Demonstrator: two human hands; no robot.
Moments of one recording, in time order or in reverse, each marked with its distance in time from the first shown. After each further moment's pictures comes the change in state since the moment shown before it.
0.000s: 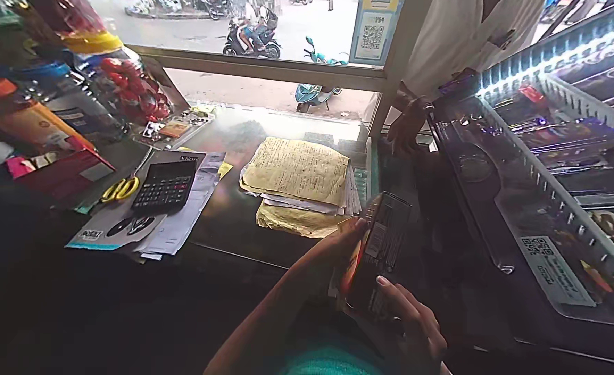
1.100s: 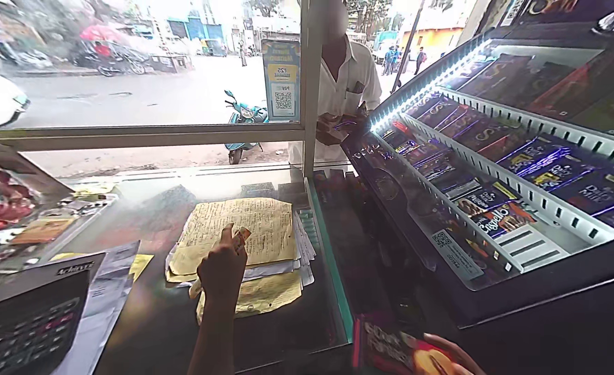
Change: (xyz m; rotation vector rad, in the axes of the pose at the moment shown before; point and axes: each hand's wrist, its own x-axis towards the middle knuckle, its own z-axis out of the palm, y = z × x) left_hand 0.066 0.030 -0.126 1.398 0.944 0.221; right_hand -0.080 0.018 -0.141 0.719 -0.142 1.094
